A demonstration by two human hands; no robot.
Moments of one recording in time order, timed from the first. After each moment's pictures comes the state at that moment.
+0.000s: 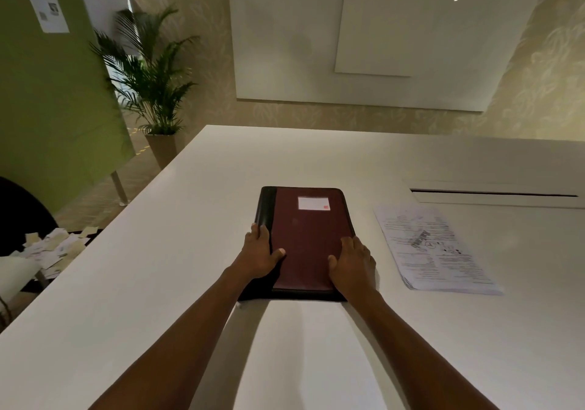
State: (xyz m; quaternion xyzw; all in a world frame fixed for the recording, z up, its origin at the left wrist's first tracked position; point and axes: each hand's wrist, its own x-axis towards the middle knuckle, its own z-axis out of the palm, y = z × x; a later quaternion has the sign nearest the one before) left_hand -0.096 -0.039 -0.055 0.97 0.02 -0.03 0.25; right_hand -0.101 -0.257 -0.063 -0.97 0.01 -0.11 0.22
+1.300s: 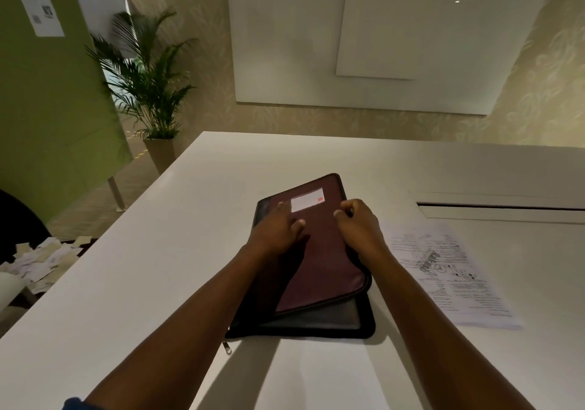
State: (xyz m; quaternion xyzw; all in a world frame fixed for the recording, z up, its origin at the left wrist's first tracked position) left_hand -0.019 -0.069 0.010 0.95 -0.07 0.09 0.29; right_hand -0.024 -0.254 0.039 -0.87 0.03 -0.08 0.49
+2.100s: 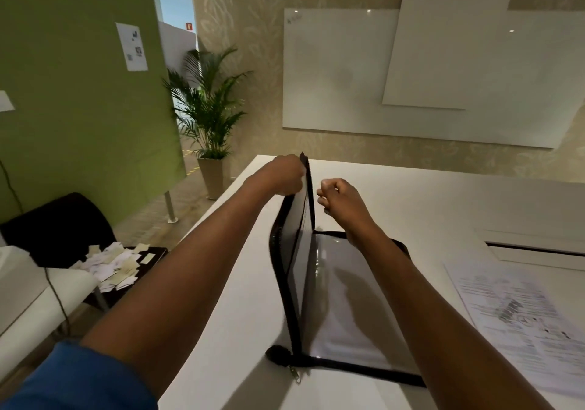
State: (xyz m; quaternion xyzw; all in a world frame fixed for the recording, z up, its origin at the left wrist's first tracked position) left_hand -0.029 0.049 0.185 1.00 0.01 0.05 0.08; right_hand -0.005 -0.094 0.110 -0.78 -0.14 -0.02 0.61
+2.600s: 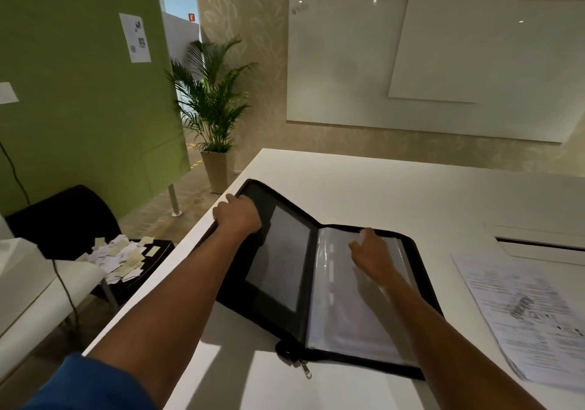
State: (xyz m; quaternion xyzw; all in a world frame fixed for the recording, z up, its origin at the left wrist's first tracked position) left_hand -0.037 0.134 0.072 0.96 0.27 0.00 0.05; right_hand 0.018 -0.136 -0.012 -0.92 -0.05 -0.04 0.38
